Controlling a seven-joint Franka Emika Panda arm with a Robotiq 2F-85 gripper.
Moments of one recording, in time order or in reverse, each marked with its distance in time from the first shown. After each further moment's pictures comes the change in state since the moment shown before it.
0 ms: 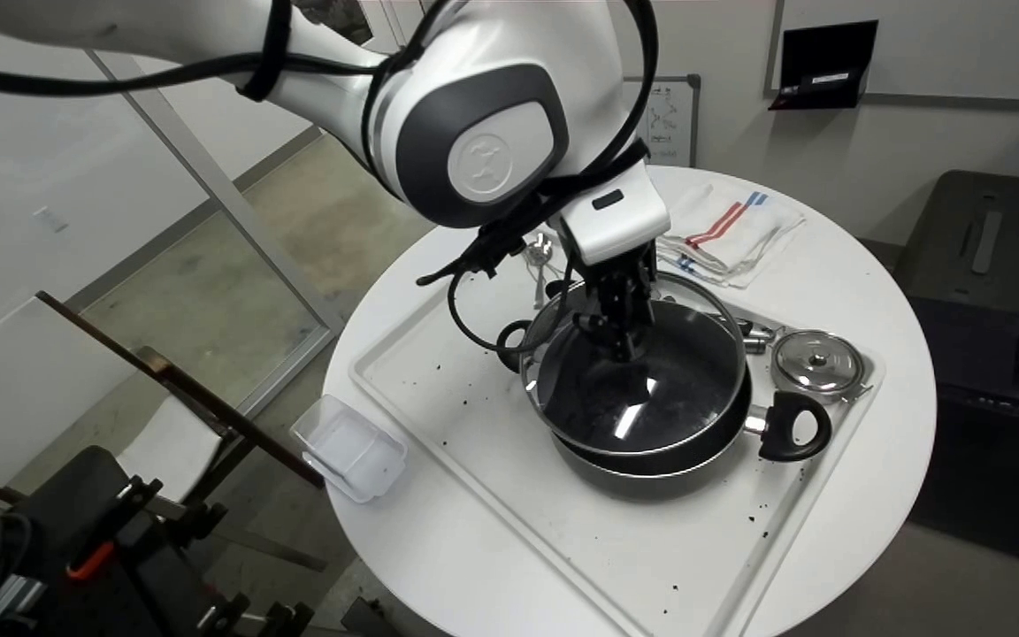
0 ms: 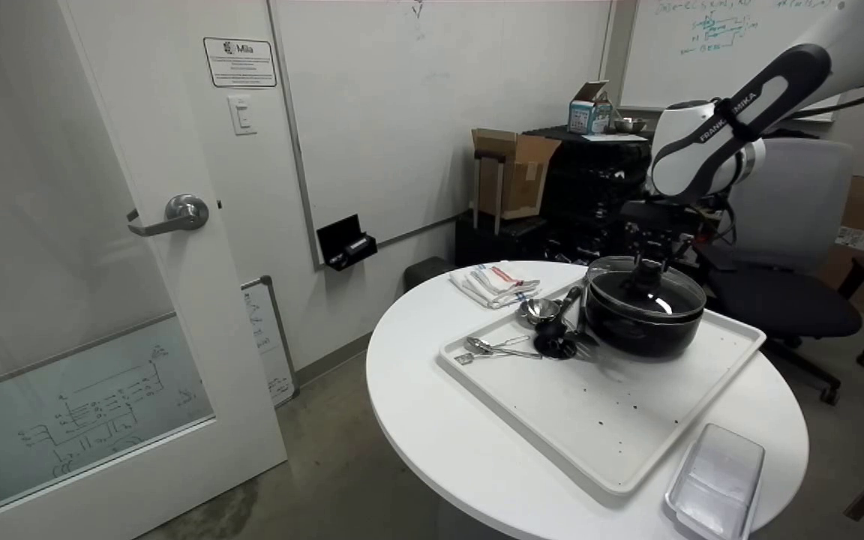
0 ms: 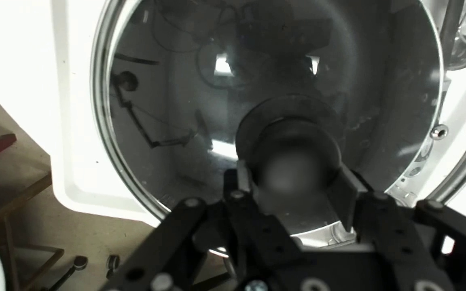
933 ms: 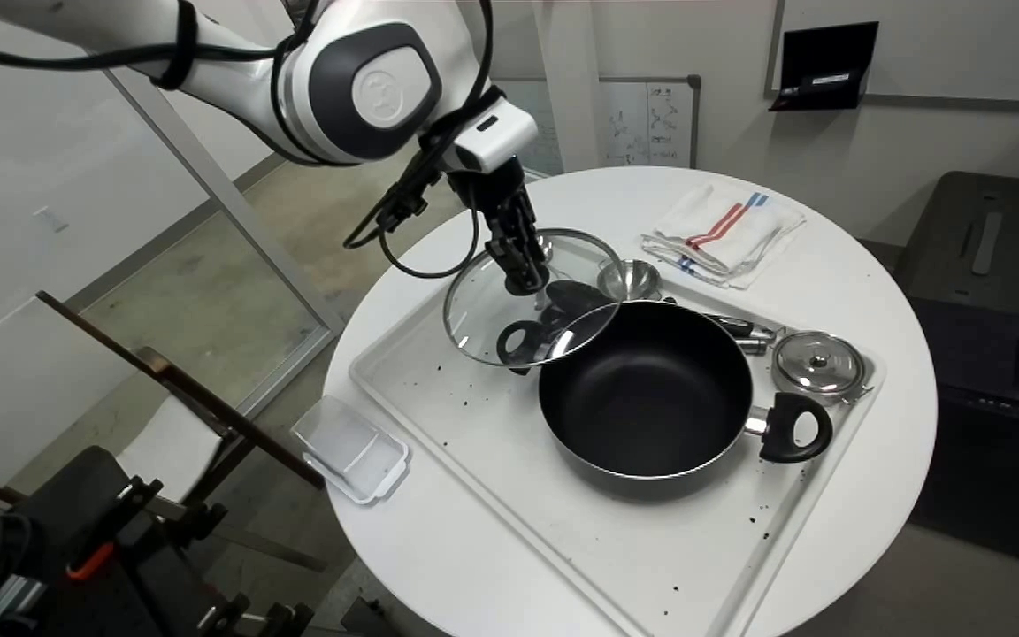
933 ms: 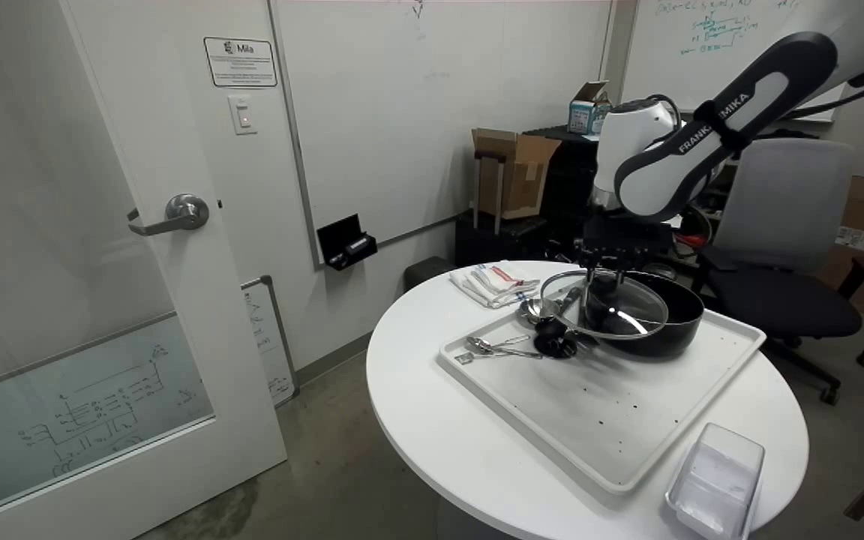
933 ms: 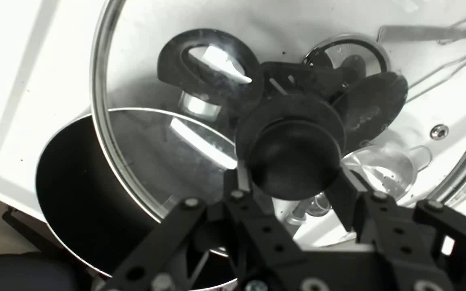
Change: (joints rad) arm 0.232 -0.033 0.009 -0.038 -0.097 -0.006 -0.116
